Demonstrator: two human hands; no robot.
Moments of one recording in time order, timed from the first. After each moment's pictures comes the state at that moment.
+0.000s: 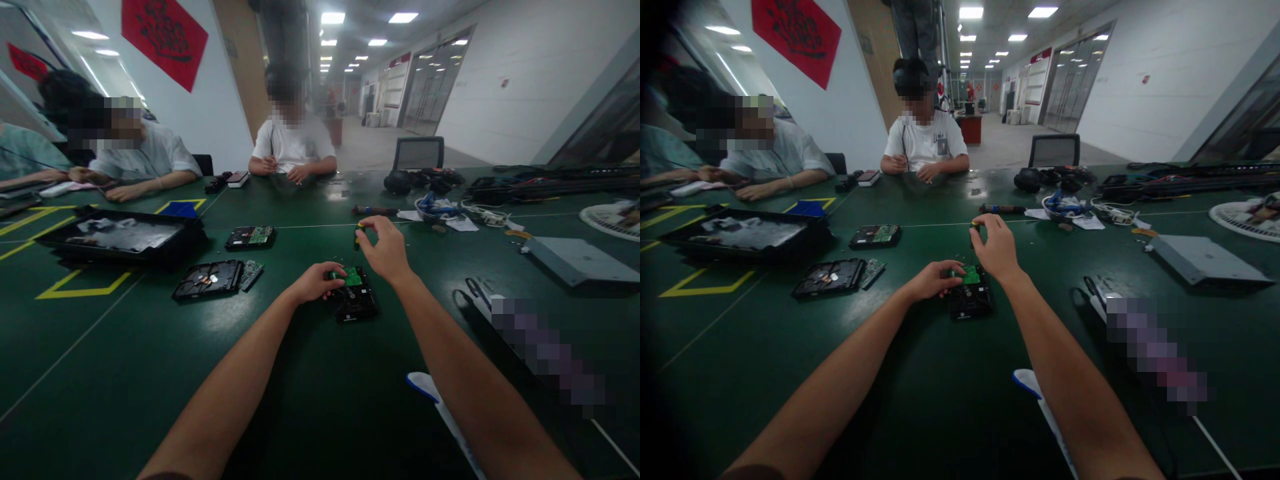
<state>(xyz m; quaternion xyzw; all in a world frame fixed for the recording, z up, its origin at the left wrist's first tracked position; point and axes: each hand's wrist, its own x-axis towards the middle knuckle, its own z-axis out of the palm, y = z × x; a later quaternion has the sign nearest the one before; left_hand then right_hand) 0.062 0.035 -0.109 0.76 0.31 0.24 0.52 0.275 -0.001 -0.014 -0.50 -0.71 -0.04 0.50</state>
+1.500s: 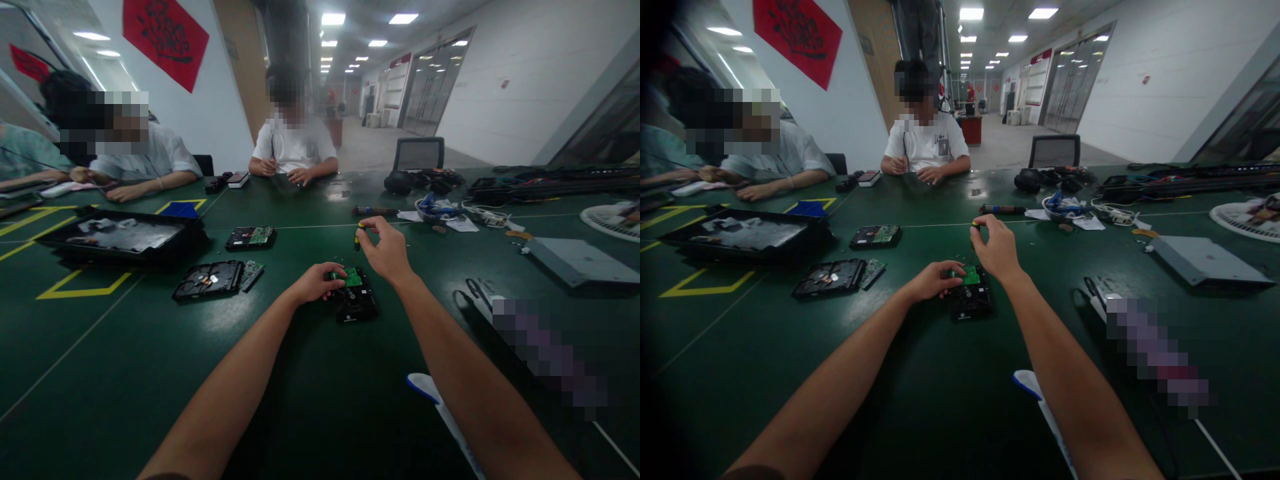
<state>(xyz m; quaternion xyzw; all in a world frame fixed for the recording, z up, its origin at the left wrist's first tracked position) 0.062 0.031 -0.103 0.76 0.32 0.23 0.52 0.274 -0.002 -0.014 -0.52 -0.69 -0.01 0.50</state>
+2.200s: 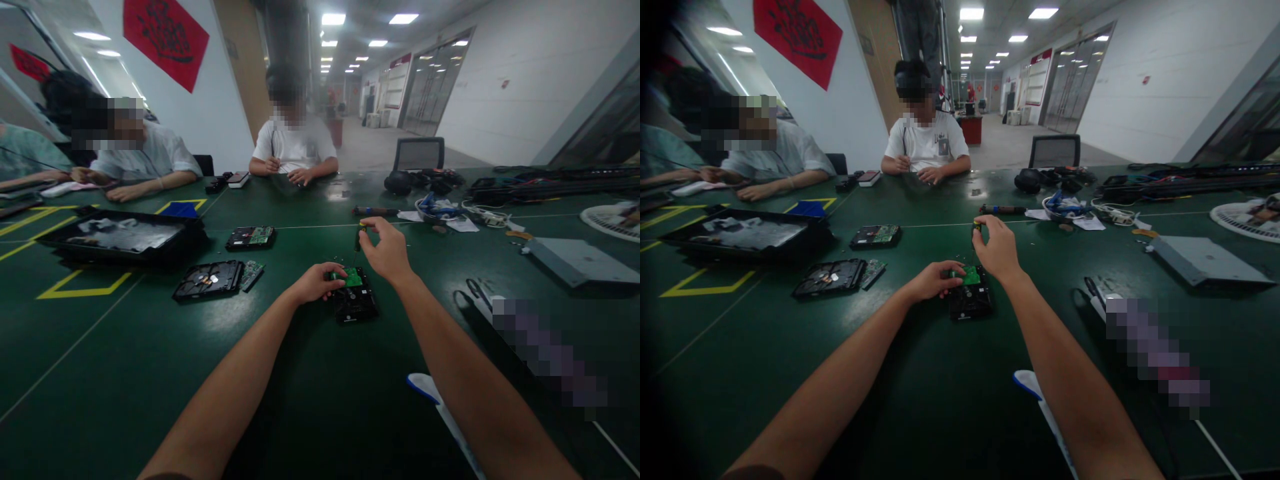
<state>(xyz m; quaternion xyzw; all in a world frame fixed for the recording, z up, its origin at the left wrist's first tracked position) 0.062 0.033 -0.105 0.75 0.32 0.23 0.52 0.275 -0.001 -0.014 -0.52 -0.69 -0.02 0.50</state>
